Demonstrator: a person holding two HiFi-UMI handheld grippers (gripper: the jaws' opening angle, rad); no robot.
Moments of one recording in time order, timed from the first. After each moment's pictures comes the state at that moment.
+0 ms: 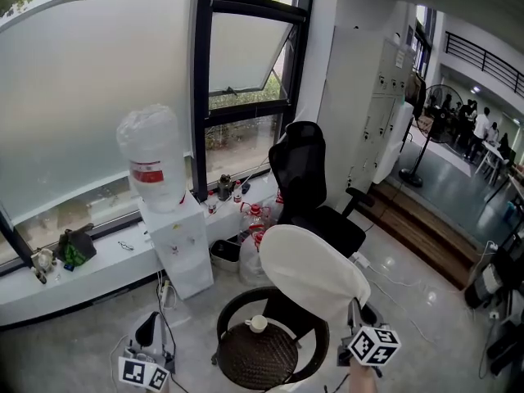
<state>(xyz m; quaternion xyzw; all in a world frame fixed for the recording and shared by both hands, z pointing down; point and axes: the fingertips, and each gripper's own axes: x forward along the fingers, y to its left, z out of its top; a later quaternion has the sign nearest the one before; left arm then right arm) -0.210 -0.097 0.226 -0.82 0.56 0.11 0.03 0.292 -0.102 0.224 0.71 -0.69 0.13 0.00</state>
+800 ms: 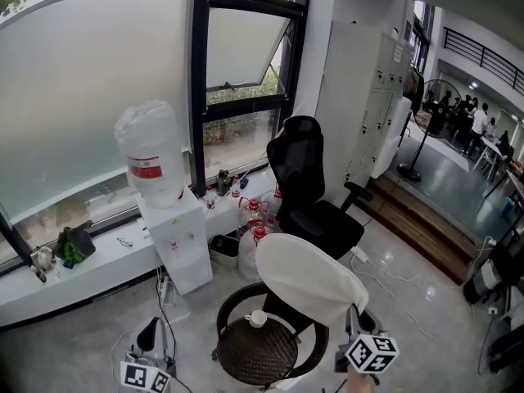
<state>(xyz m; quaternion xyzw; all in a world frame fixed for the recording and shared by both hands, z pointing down) -0.212 -0.078 0.254 -0.83 0.56 0.08 0.01 0.281 -0.070 0.231 0.72 -0.68 0.14 0.01</state>
